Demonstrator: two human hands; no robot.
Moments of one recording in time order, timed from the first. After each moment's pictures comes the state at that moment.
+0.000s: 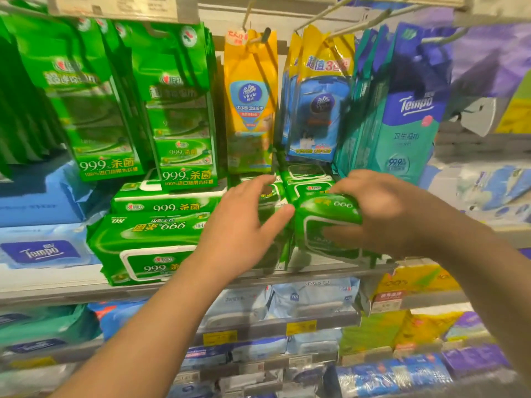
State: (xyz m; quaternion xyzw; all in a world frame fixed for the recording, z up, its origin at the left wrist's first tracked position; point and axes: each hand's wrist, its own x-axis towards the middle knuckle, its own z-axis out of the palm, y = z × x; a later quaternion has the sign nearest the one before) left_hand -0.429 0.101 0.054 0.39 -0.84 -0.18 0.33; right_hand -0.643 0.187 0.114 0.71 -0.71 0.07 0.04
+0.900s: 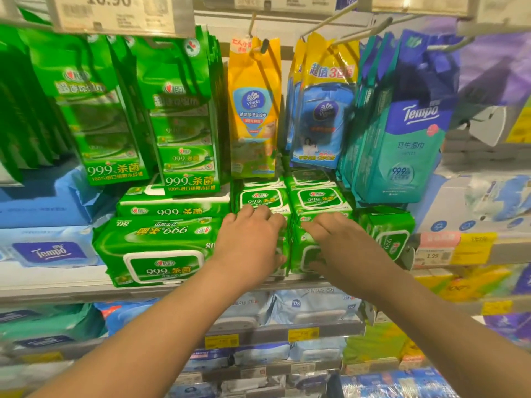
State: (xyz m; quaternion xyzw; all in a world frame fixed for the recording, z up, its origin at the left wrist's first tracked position) left_hand -0.452 0.095 0.040 0.43 -0.90 0.04 0.08; right_hand -0.641 0.159 0.020 0.75 -0.66 0.04 0.11
